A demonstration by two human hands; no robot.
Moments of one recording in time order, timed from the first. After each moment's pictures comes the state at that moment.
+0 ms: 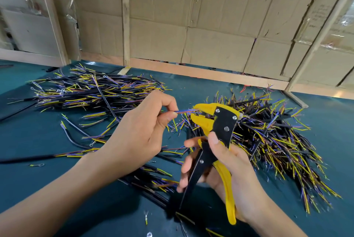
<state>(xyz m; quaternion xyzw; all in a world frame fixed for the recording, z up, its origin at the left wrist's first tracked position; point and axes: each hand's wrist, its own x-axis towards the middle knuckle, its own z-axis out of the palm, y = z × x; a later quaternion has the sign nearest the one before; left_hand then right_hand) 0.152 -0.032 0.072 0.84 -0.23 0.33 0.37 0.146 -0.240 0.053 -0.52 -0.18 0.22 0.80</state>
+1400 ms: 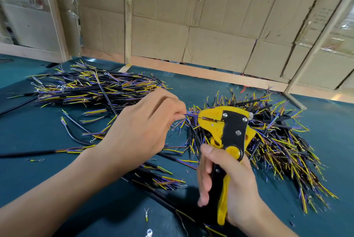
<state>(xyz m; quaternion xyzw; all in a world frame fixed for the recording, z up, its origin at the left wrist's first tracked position) 0.148 -0.033 0.081 0.84 -0.27 0.46 0.11 0.133 -0.235 0.054 -0.63 -0.15 0.11 0.76</state>
